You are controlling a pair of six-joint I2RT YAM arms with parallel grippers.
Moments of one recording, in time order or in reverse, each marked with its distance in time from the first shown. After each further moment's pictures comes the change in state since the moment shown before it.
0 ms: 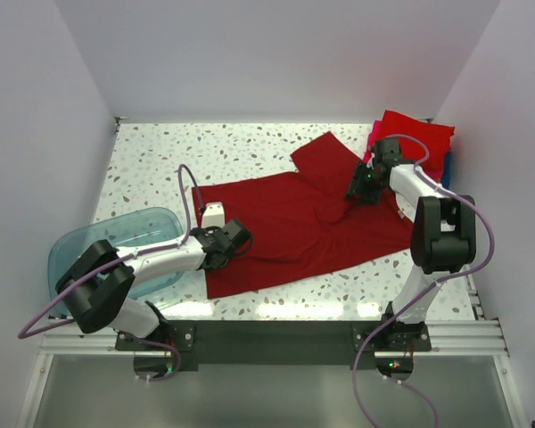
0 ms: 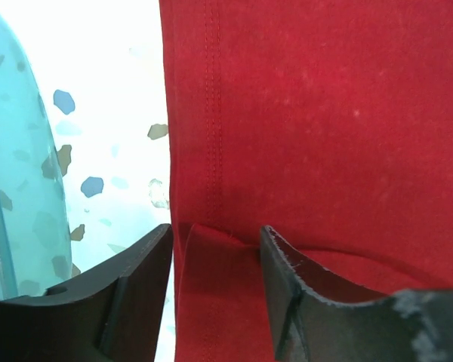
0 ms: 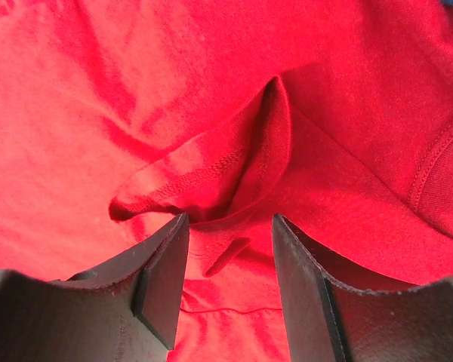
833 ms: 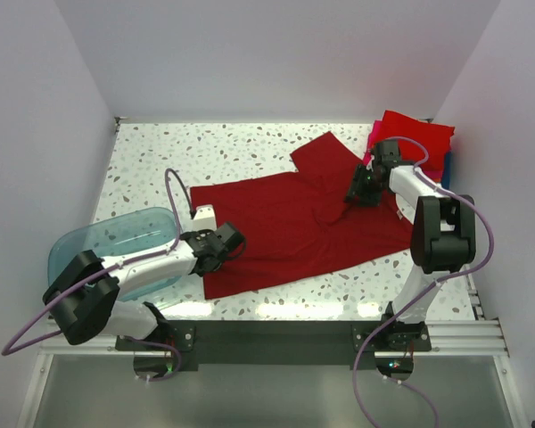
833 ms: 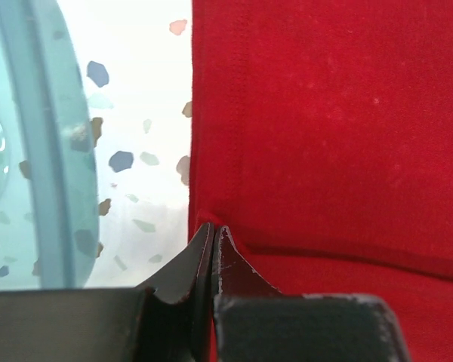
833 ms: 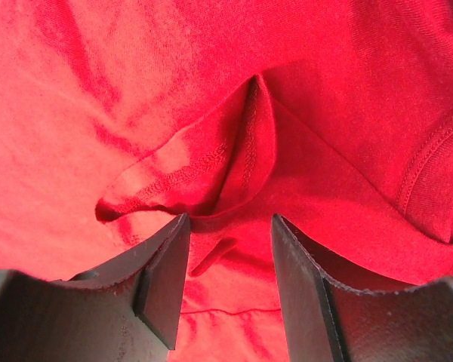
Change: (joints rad) left arm 0.003 -0.087 -0.039 -0.071 0.005 -0.073; right arm 0.000 0.004 -0.019 0.005 0.000 -0.001
